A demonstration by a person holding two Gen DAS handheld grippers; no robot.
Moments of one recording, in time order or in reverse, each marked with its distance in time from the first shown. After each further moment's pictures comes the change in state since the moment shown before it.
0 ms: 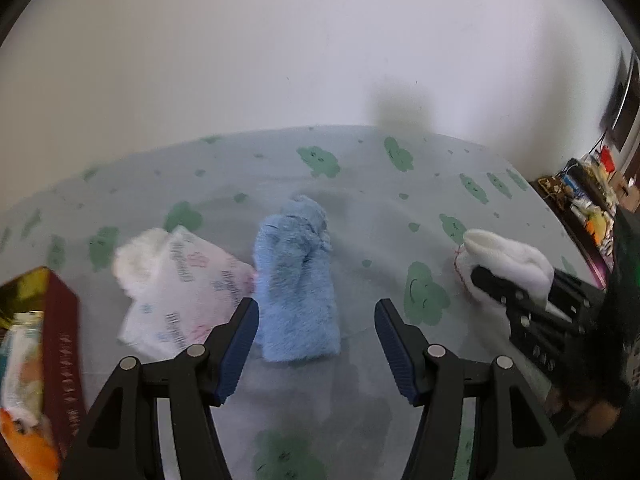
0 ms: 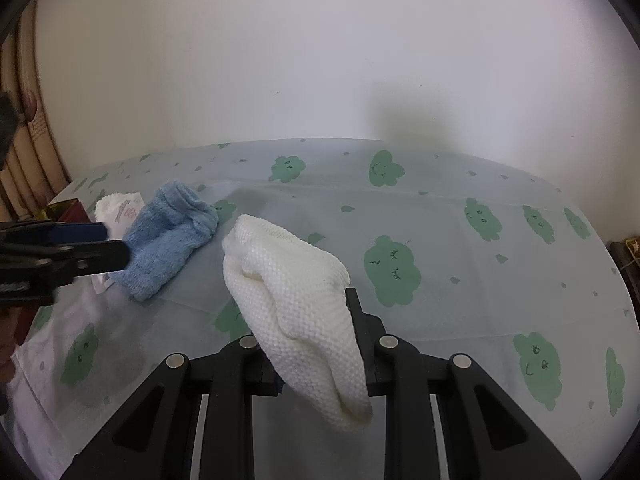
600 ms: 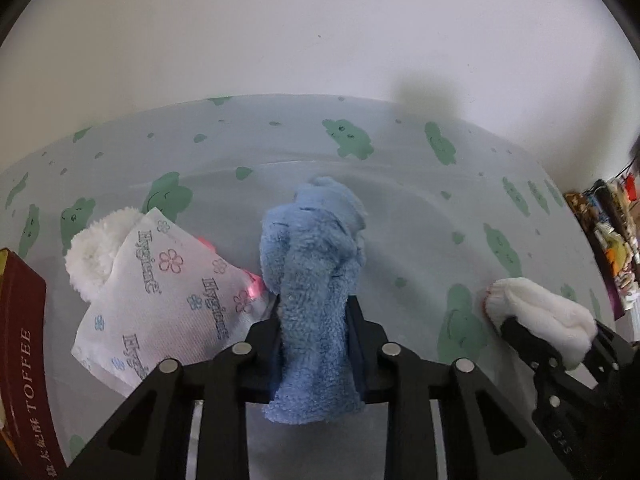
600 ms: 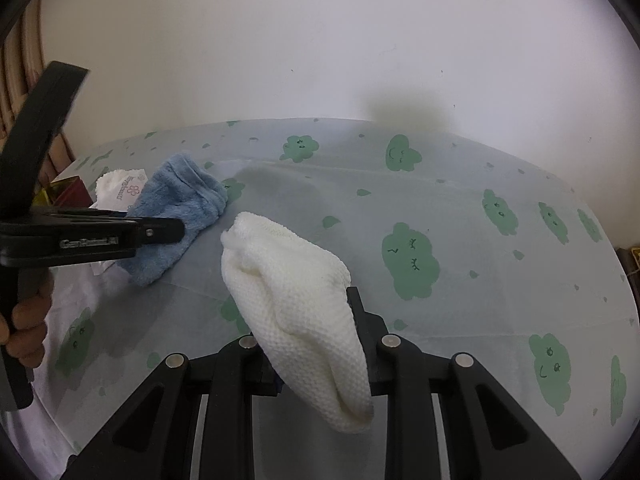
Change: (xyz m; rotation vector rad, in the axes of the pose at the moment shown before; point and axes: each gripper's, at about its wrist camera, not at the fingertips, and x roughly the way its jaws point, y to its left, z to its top) left arm 0.050 0.017 0.013 -0.111 0.068 0.032; right arm 0.015 0.008 -0.005 -0.034 0.062 0.010
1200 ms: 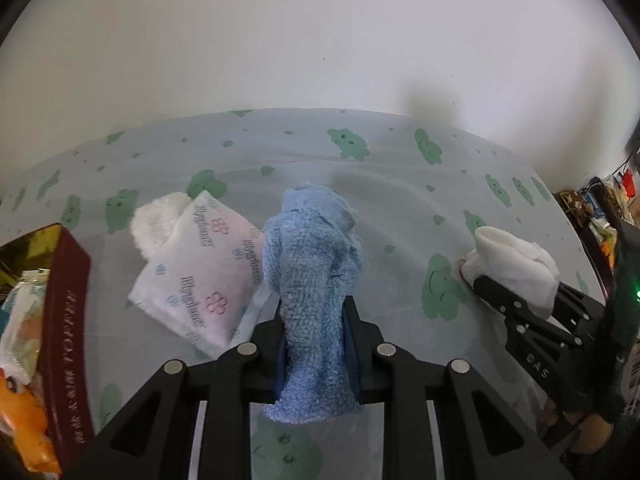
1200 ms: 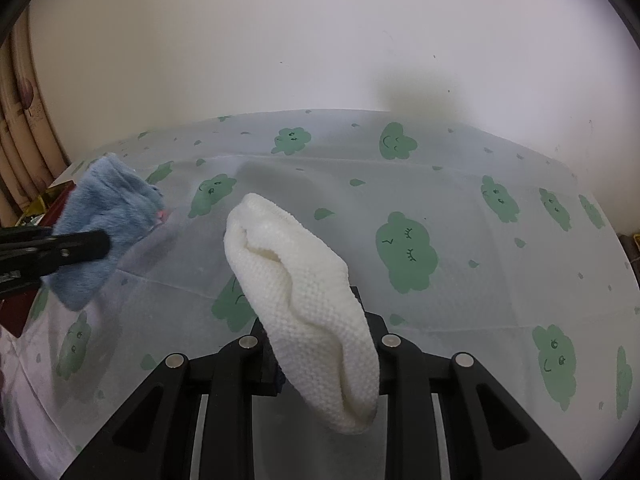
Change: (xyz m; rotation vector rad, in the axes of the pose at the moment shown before) left arm -0.046 0.000 -0.023 0.013 -0.035 0.044; right arm 0.006 -0.006 -0.002 0.029 0.030 0.002
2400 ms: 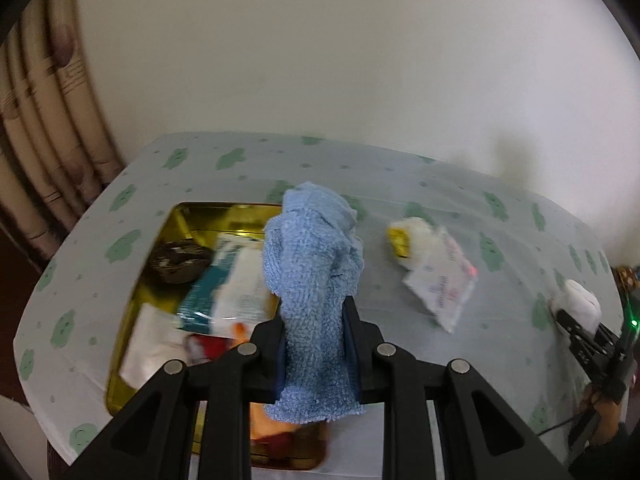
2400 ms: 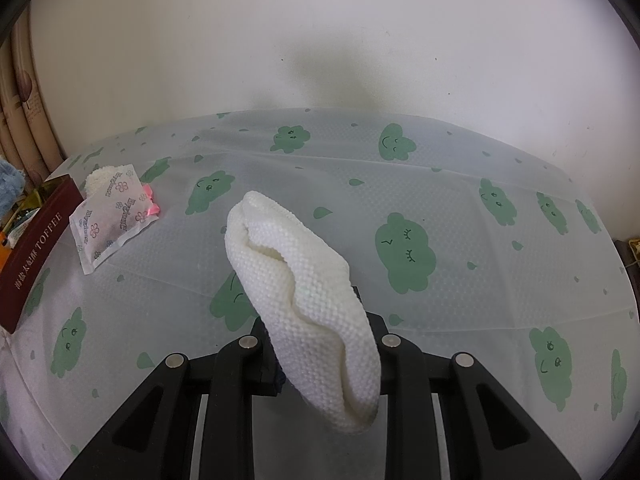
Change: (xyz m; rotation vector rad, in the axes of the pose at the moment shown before) left arm -0.118 0.154 -0.028 -0.252 -0.072 0.281; right arm 0.000 0.004 0.000 -0.008 0.004 -0.023
